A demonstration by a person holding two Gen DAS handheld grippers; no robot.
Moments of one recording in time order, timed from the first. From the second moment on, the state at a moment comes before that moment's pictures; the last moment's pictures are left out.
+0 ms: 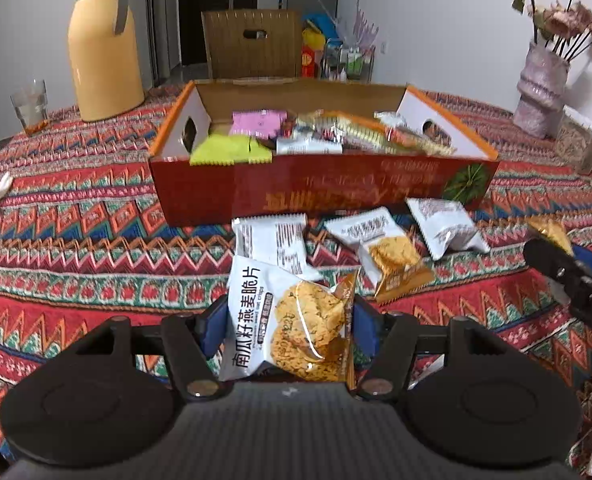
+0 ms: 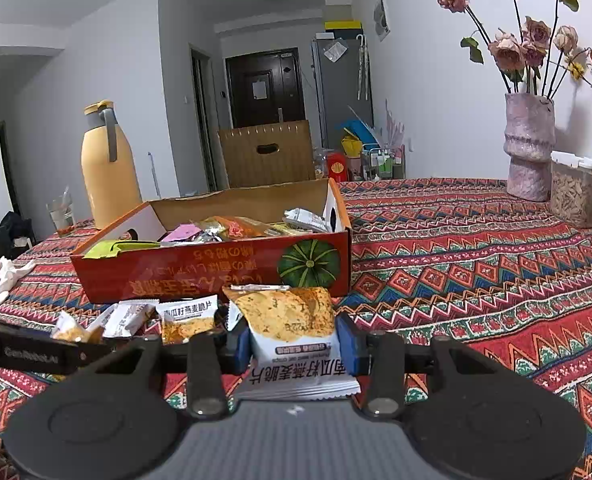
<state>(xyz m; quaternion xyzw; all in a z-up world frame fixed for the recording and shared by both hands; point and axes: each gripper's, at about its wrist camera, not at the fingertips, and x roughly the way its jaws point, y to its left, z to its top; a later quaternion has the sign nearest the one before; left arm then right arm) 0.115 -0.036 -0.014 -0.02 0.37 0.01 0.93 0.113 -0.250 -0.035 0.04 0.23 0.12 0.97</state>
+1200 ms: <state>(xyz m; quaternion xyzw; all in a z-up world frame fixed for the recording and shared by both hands) 0.203 0.004 0.086 -0.10 0.24 0.03 0.97 0.233 -0.195 0.030 0.00 0.18 0.13 0.98</state>
